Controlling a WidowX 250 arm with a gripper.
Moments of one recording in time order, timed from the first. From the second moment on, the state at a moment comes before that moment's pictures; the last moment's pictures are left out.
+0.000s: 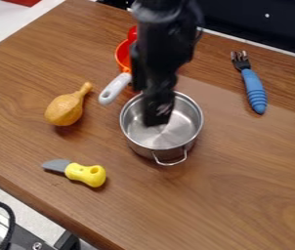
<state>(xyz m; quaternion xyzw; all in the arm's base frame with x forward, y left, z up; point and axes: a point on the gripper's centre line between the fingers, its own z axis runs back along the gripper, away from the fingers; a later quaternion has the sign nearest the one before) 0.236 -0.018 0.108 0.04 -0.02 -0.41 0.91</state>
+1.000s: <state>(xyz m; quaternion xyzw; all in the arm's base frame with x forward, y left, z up) 0.177 0.029 0.067 0.04 0.00 -0.54 0.84</state>
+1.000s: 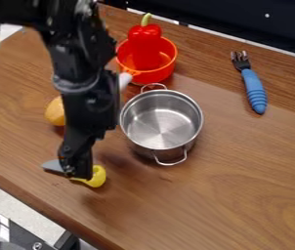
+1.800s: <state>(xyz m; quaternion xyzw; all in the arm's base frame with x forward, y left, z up) 0.175 0.022 0.044 0.05 0.01 -0.56 0.83</state>
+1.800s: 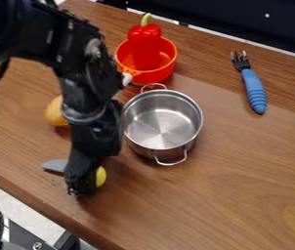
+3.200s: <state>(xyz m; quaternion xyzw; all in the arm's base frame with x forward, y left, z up) 0.219 -0.016 0.114 0.00 0.01 -0.44 0.90</state>
